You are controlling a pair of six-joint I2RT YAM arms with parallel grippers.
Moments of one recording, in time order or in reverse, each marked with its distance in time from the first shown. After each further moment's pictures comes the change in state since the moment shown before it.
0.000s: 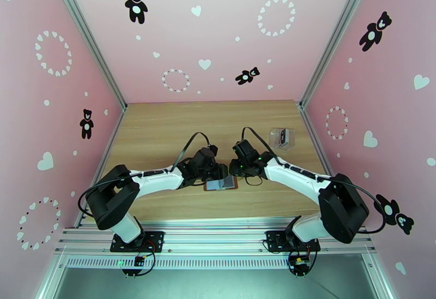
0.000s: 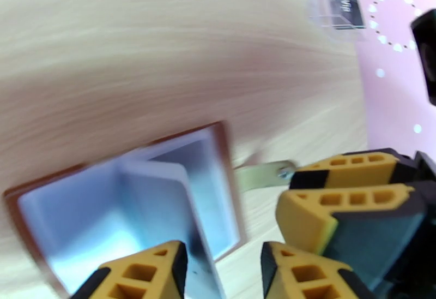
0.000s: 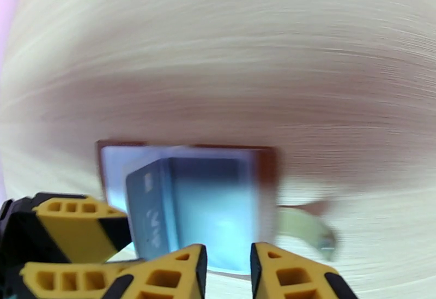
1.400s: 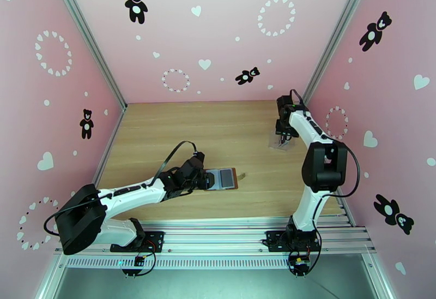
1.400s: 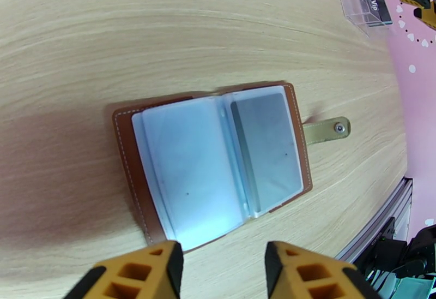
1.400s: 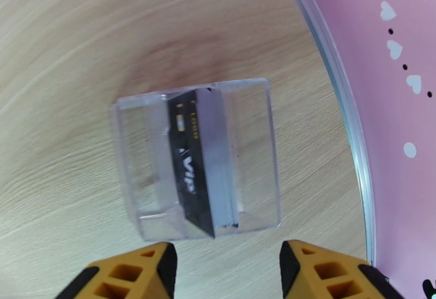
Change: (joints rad) left arm -0.020 -0.305 -0.202 -0.210 -0.192 0.068; right arm -0.642 0.495 0.769 -0.459 0.365 -0.370
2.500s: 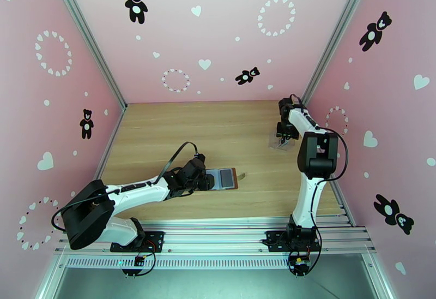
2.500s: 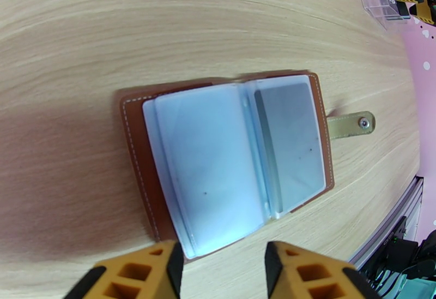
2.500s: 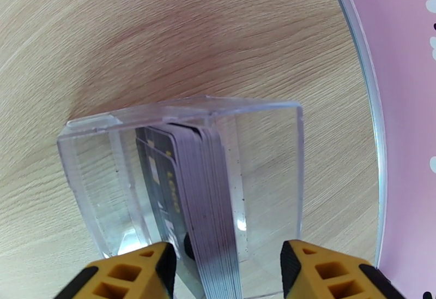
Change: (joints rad) left arm 0.003 0.058 0.002 0.000 0.003 0.000; right arm -0.049 0.193 0.138 -0.051 -0.029 -0.025
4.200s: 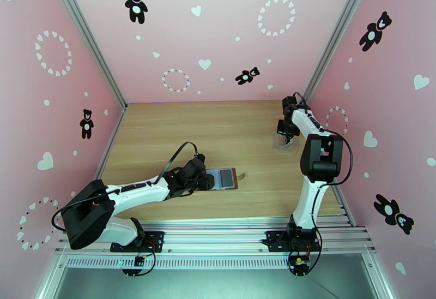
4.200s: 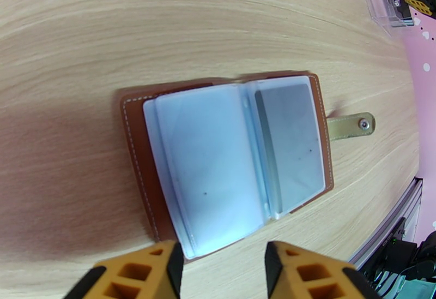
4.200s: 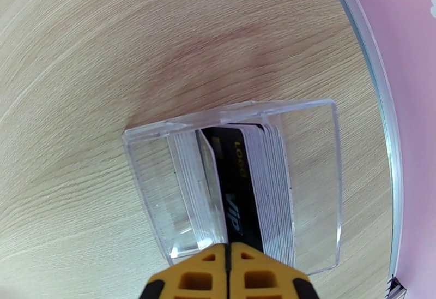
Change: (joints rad) left arm 0.000 0.003 0.000 0.003 0.000 -0.007; right arm -0.017 -0.065 -0.050 0.073 -0.105 0.008
